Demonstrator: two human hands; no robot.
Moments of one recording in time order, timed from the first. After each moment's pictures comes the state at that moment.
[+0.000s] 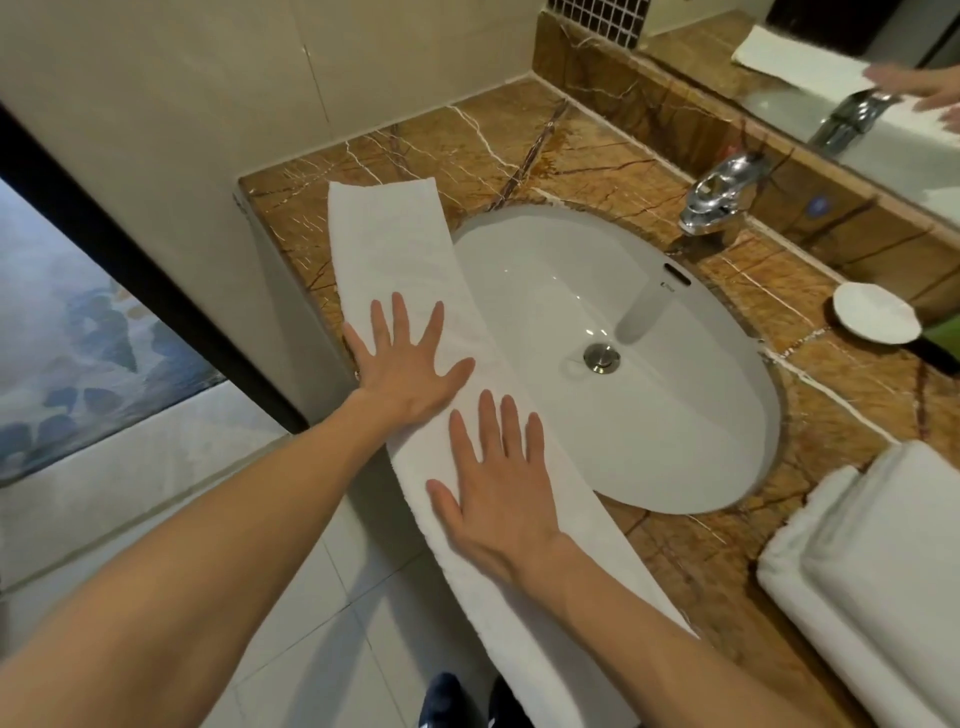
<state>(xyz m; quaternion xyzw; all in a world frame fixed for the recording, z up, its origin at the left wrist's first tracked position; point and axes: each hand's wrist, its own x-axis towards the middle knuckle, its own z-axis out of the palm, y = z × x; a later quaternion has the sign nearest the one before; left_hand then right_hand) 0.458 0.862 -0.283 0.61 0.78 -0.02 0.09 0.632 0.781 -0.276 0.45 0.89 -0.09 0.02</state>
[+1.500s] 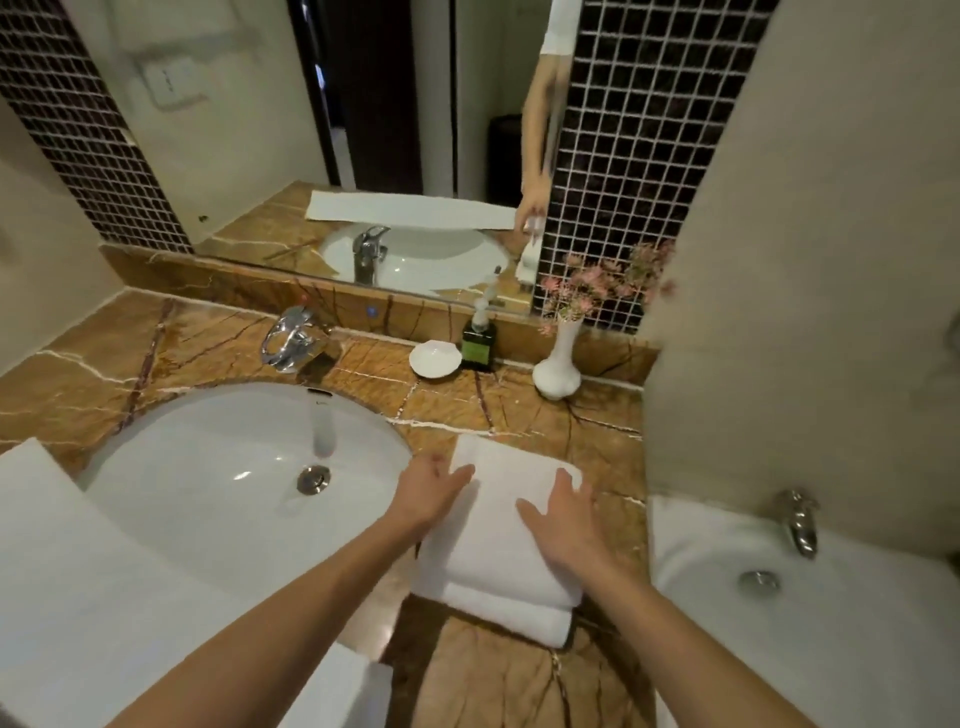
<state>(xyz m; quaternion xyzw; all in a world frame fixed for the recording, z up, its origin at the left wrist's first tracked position) 0.827 0.847 -0.171 0.68 0.54 0.18 0.46 0.979 0.750 -0.183 0.86 0.39 -0.29 -0.15</state>
